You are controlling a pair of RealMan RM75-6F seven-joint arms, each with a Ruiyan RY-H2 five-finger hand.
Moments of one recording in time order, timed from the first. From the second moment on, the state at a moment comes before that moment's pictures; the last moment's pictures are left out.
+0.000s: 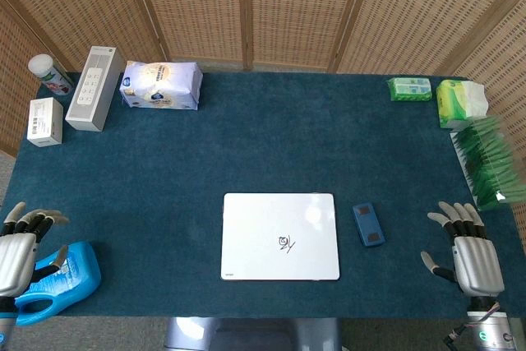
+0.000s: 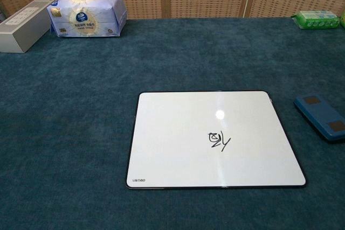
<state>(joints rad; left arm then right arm) -0.02 -1.07 -0.01 -1.90 1.46 1.49 0.23 0.04 -1.19 0.06 -1.69 -1.49 1.48 -0.07</state>
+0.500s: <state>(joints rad) -0.03 -1.06 -0.01 -1.91 1.46 1.49 0.21 0.04 -1.19 0.06 -1.71 -1.50 1.49 -0.04</state>
